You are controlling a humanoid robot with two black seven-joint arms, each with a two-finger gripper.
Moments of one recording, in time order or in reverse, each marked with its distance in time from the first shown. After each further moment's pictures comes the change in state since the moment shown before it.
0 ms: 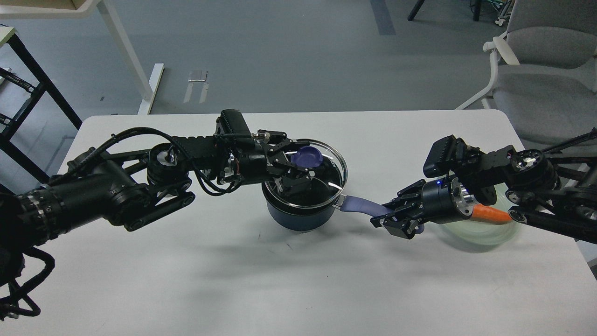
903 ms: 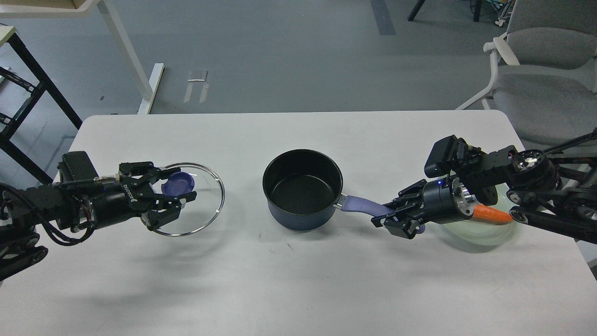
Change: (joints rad) left arm 0.302 0.556 0.013 -0.211 -0.003 0.229 -0.029; right arm -0.001 -0.001 0.000 0.000 0.001 0.000 0.000
